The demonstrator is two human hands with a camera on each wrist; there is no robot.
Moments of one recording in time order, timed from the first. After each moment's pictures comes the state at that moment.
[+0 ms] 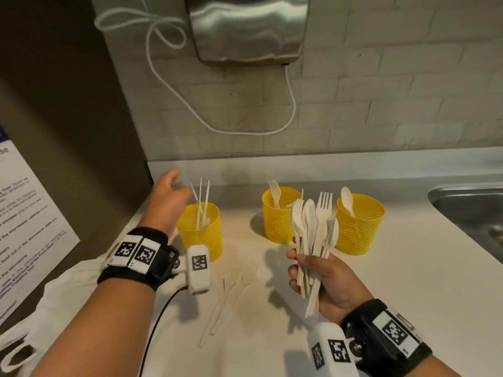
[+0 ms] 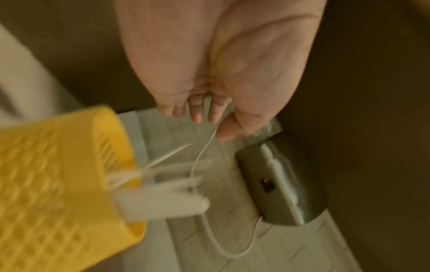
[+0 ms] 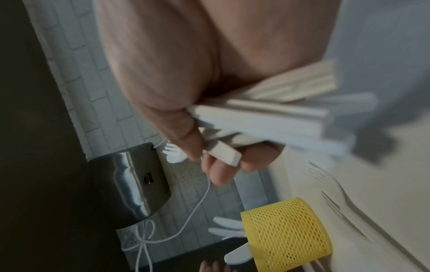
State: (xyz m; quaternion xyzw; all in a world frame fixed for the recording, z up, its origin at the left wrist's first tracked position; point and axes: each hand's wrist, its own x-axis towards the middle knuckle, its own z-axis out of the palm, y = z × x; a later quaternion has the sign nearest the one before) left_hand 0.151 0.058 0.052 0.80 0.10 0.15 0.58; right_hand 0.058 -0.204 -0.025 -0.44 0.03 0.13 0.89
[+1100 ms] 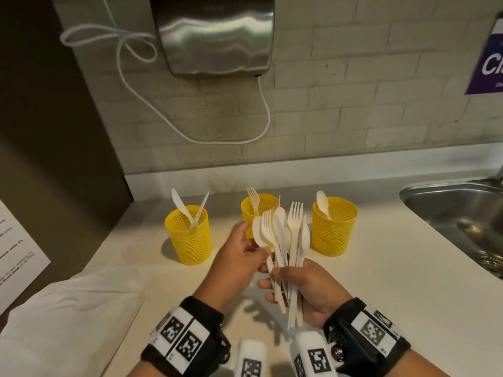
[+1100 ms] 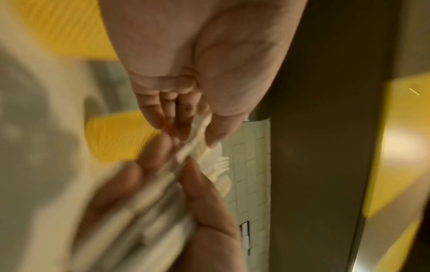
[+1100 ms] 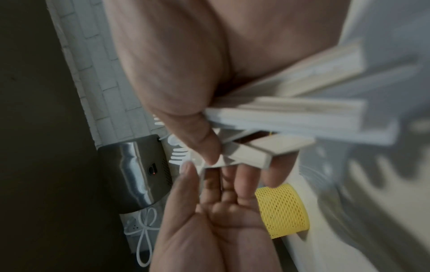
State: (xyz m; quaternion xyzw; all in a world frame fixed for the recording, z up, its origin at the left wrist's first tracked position) left_hand 0.073 -0.069 0.012 0.77 -0.09 -0.03 0.64; right_hand 0.051 -0.207 -0.018 -0.51 0.02 0.16 0.85
